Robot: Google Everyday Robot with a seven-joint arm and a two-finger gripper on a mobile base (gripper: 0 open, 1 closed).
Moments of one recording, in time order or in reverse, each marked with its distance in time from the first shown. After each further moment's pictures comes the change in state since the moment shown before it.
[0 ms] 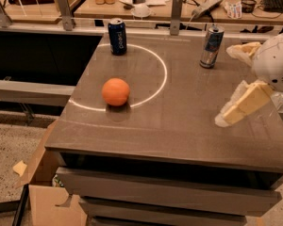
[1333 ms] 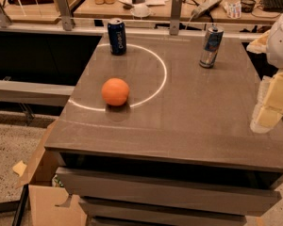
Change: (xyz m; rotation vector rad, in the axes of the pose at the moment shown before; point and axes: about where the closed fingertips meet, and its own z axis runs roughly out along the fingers) arm 0.019 0.013 -0.053 -0.042 0.496 -0.064
